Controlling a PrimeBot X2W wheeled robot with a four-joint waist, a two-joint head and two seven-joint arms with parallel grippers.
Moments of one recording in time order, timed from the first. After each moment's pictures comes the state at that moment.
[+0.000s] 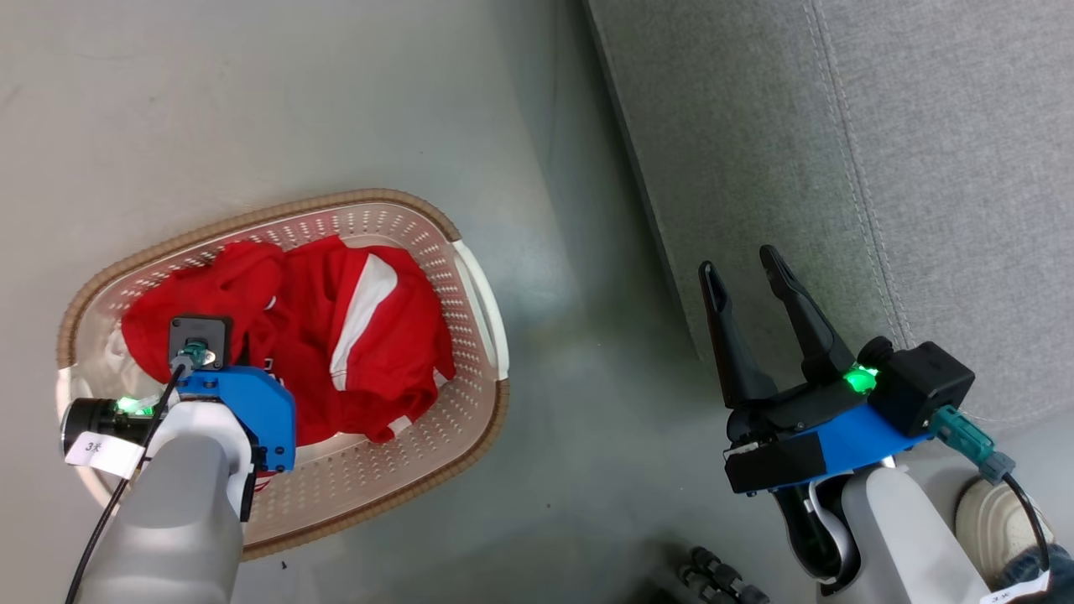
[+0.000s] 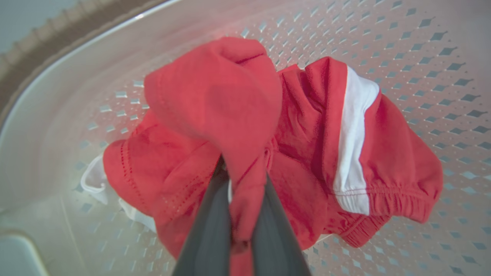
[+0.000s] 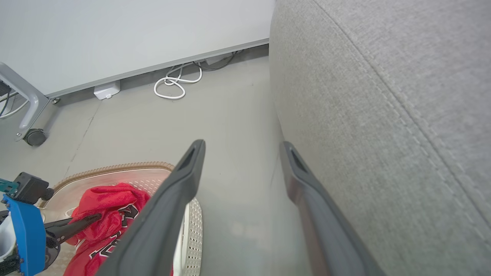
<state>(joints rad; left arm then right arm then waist) -0.73 0.19 -0.24 1.27 -0.13 -0.01 -0.19 -0.31 -0.05 0.22 0.19 0.32 0.13 -0.26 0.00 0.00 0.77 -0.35</state>
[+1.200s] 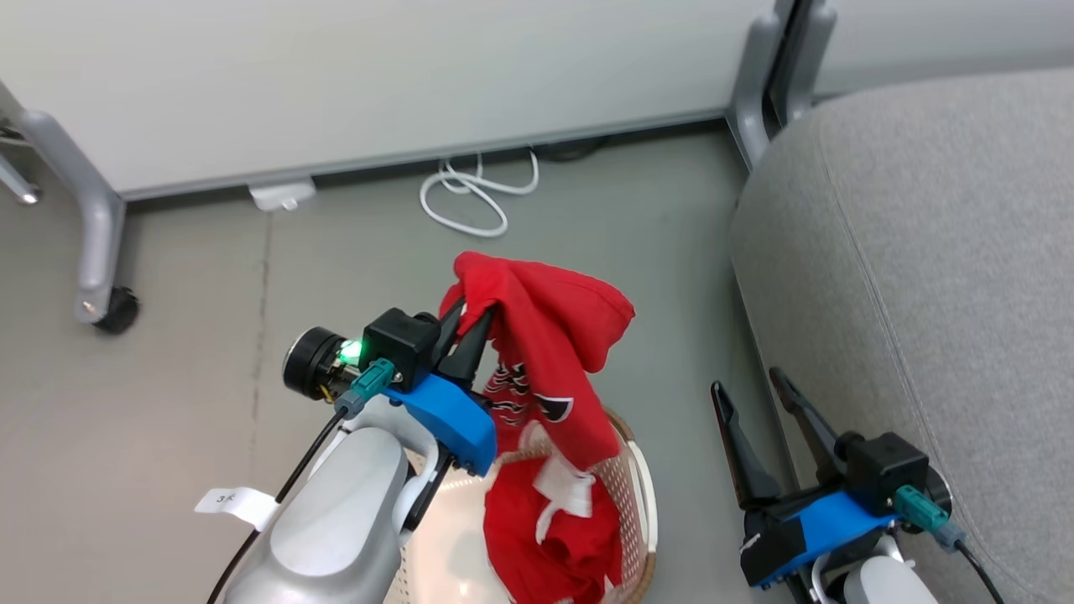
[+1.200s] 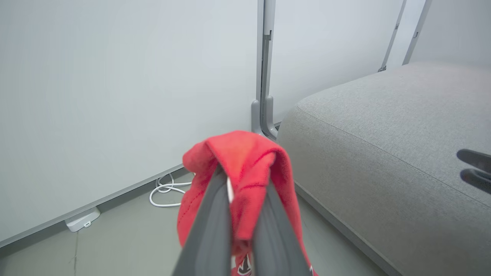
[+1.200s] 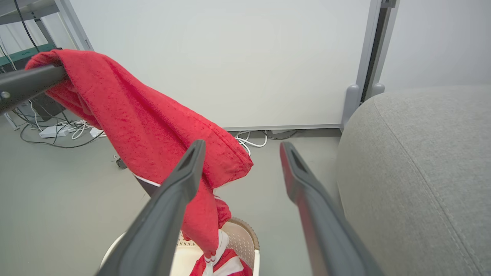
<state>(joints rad) -0.56 0.09 -0.55 0.68 -0.31 -0.13 -0.26 -0.19 -0.05 0.16 0.34 0.16 0.13 -0.26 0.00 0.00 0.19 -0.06</state>
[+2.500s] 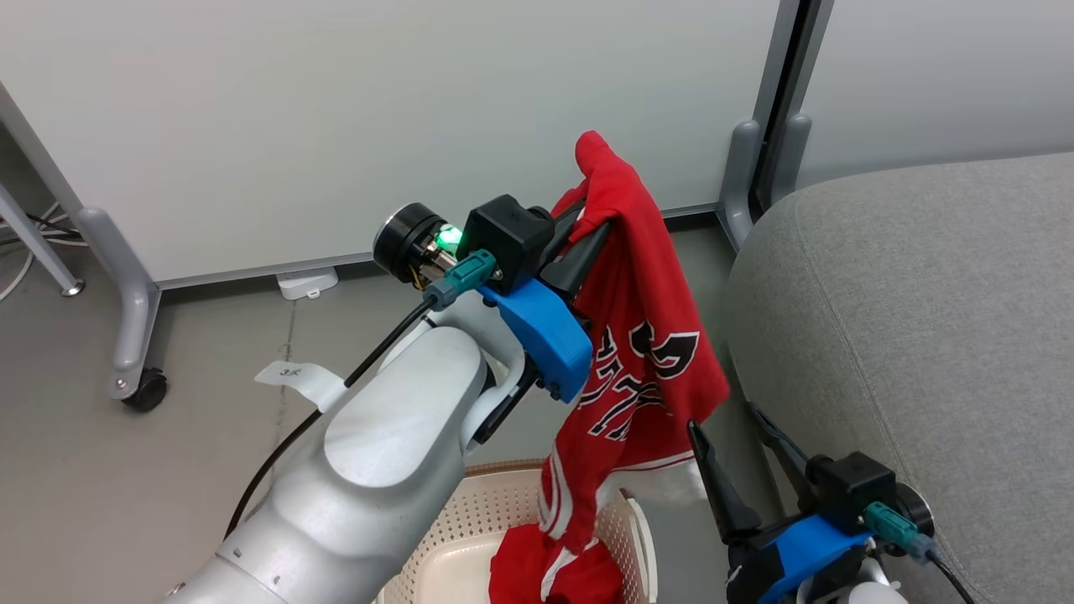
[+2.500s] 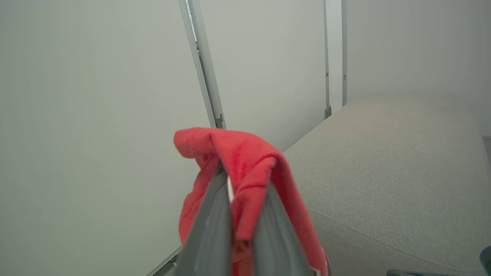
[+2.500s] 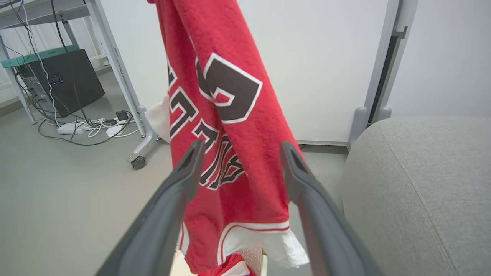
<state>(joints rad) -0.81 0.07 -0.79 0.60 -0.49 -0.13 -0.16 -0.11 -0.05 0.20 0.29 0.15 0.13 -0.18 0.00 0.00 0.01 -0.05</state>
